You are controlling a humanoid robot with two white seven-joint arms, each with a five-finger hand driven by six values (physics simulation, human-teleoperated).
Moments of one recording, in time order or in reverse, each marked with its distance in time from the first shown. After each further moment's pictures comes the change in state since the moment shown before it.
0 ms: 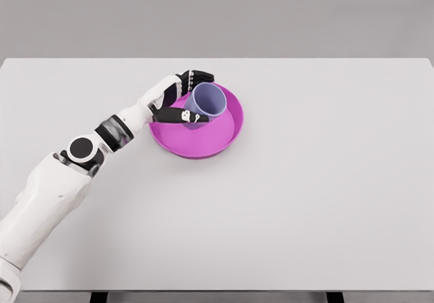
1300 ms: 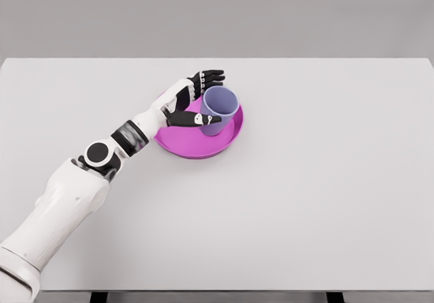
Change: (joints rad) left arm 0.009 -0.078 0.001 0.051 0.044 -0.008 0.000; right arm 0.000 0.000 0.000 0.000 0.000 0.000 0.000
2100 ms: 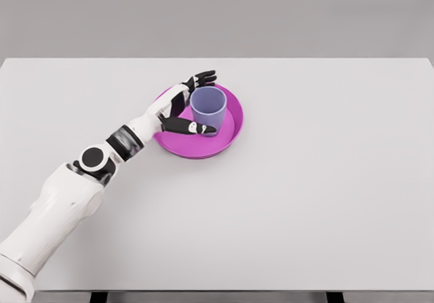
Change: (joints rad) left arm 0.023 0.025 0.002 -0.008 -0.006 -0.004 0.000; right arm 0.000 0.000 0.000 0.000 0.000 0.000 0.000
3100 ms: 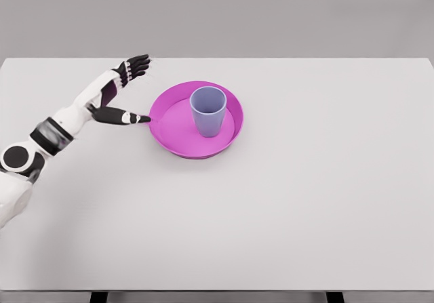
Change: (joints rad) left arm 0.014 0.292 0.024 -0.055 0.008 -0.194 -0.001; right arm 0.000 0.000 0.000 0.000 0.000 0.000 0.000
